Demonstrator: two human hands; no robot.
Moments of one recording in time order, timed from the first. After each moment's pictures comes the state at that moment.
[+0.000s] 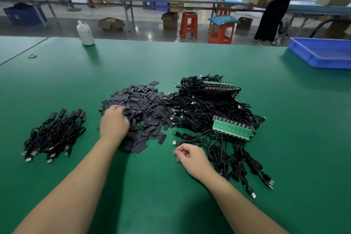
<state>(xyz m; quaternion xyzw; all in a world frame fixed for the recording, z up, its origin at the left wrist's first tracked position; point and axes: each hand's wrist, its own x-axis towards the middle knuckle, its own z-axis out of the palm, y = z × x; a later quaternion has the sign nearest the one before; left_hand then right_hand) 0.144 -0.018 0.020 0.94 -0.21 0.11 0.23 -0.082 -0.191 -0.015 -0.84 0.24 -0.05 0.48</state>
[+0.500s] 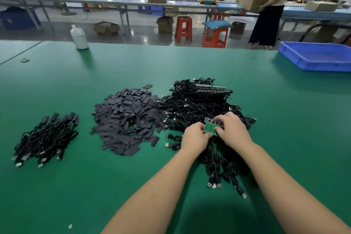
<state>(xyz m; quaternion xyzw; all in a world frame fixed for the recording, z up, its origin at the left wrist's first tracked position) -0.025 -0.208 0.025 0.86 -0.28 -0.19 0.39 -0.107 -0.325 0.056 -0.94 0.29 -0.08 0.13</state>
